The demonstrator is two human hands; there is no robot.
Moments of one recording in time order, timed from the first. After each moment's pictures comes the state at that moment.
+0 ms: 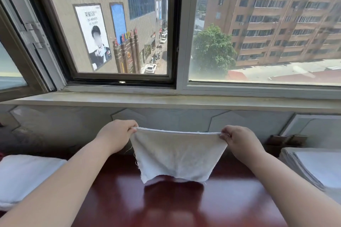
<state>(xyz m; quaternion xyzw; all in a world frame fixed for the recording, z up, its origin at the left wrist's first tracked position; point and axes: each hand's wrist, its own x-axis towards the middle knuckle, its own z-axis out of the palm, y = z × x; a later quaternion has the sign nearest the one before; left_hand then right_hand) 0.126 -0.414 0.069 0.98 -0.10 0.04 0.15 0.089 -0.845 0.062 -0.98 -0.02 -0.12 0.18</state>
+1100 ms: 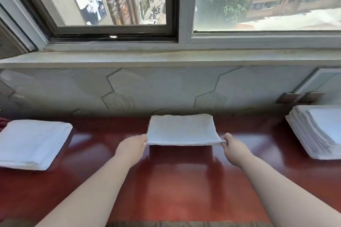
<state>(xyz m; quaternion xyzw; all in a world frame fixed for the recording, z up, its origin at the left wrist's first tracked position) 0.062 -0.442 -0.119 0.99 -0.10 -0.08 0.08 0.041 -0.842 -0.121 -0.96 0.10 0.14 0.21</state>
